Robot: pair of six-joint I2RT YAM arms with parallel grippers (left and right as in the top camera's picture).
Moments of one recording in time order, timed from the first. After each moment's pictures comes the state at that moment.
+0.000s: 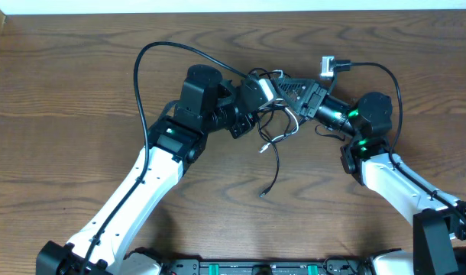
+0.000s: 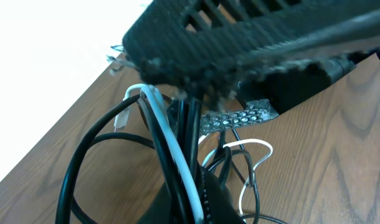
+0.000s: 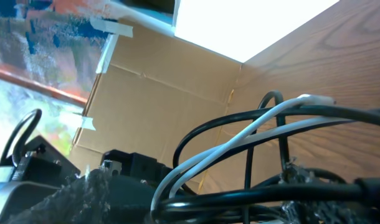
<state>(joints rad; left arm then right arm) -0.46 1.41 1.08 -0.22 0.48 0.48 0.25 1.53 0.69 0.94 -0.81 1.28</state>
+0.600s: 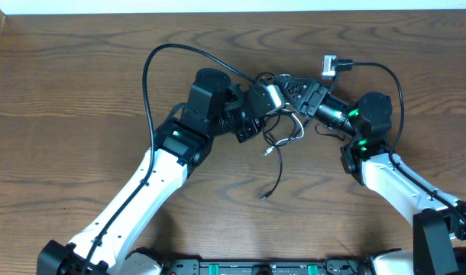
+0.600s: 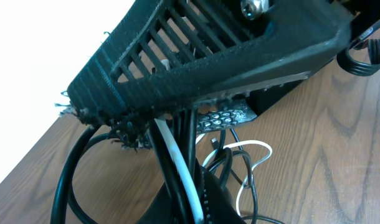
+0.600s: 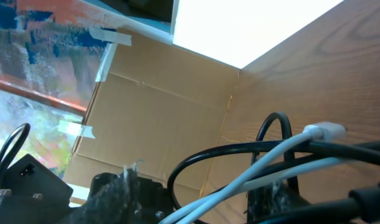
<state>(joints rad) -0.51 1.41 1.08 -0.22 0.48 0.49 0.25 1.53 0.69 0.94 -0.78 1.29</state>
